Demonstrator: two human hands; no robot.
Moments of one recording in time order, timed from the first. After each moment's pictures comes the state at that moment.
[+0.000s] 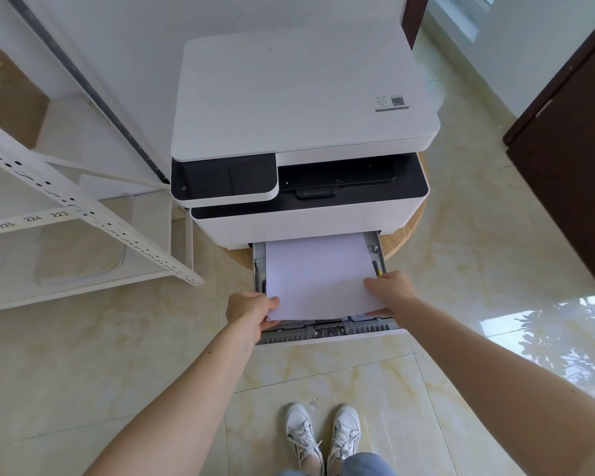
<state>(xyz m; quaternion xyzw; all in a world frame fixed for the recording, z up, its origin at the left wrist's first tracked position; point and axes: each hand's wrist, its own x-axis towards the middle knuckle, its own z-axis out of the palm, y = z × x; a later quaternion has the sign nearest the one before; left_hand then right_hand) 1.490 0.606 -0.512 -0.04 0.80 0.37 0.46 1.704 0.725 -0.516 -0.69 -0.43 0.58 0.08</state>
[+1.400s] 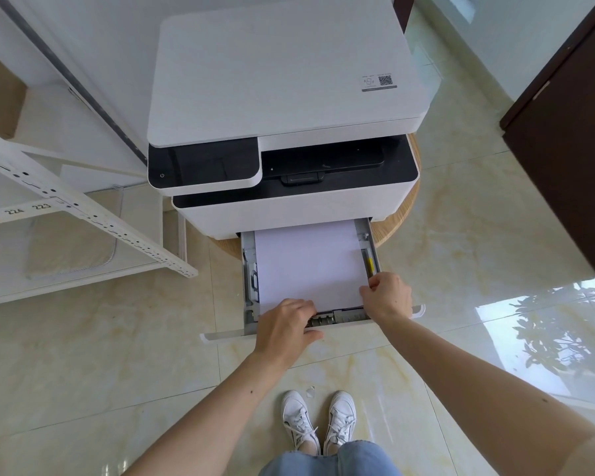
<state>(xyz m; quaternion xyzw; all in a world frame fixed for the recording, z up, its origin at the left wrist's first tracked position) 1.560 0.575 -0.530 0.64 0.74 0.08 0.19 1.712 0.692 -0.525 -0.72 -0.58 0.36 0.04</state>
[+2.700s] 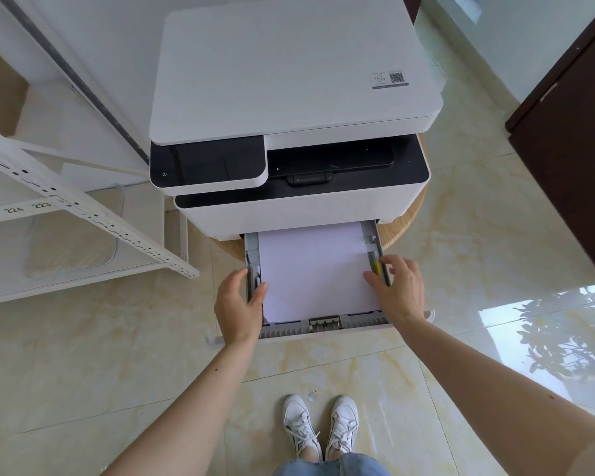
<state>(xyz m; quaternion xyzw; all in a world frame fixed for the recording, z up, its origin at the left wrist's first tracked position) 1.502 0.583 -0.541 0.28 0.87 0.37 0.18 1.725 0.709 -0.548 -0.66 -0.64 0.35 0.18</state>
